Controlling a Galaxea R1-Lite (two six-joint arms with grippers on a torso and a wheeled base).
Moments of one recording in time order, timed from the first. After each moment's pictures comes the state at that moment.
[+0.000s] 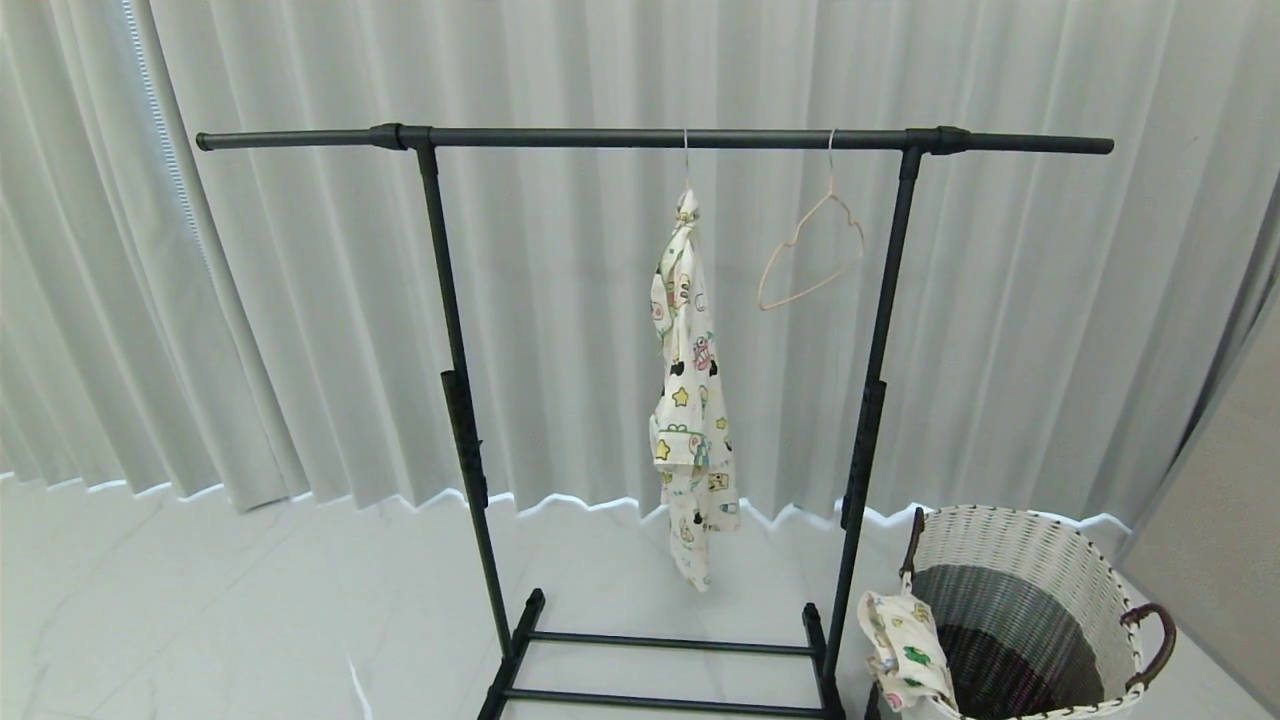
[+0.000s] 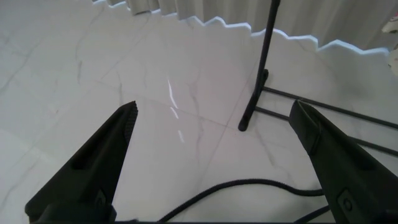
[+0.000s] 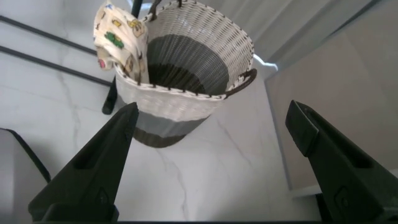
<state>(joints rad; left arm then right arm) 0.12 0.46 -0.01 -0.01 0.23 0.05 -0.11 0.49 0.00 -0.09 0.05 -0.45</state>
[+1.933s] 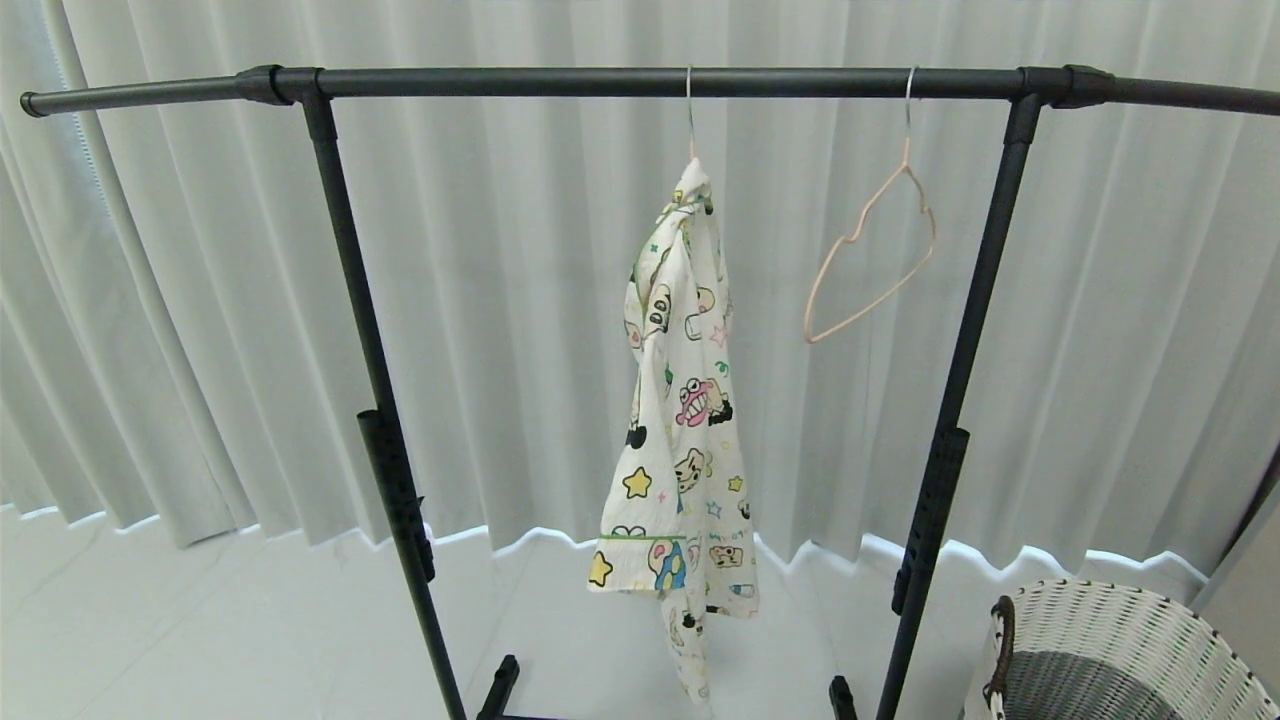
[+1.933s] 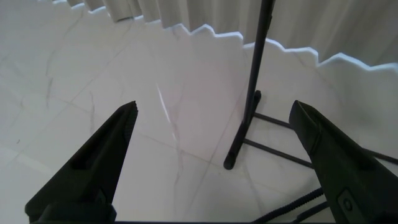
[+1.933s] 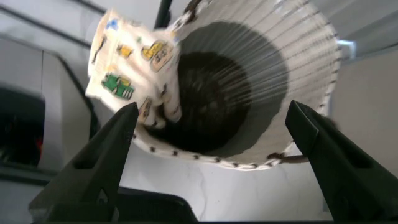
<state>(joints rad) 0.12 0.47 -0.01 0.00 0.23 0.05 -0.03 0.88 0.00 -0.09 0.06 -0.43</state>
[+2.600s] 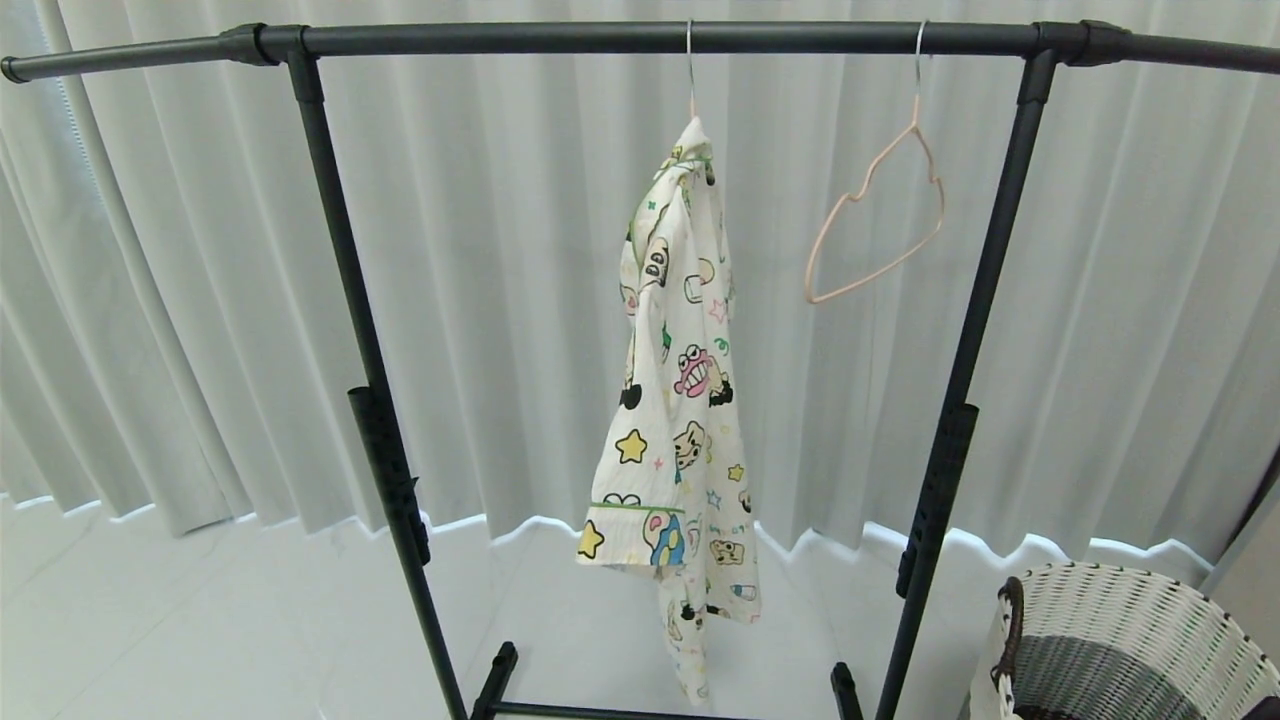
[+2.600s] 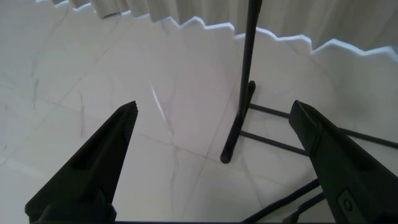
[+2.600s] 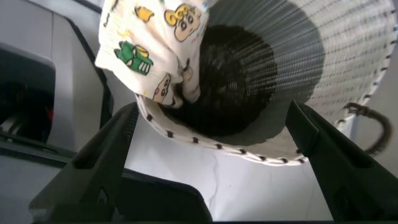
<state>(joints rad) 0.07 0.49 -0.01 0.00 0.23 0.05 0.00 0.99 0.00 -0.09 0.07 -0.43</state>
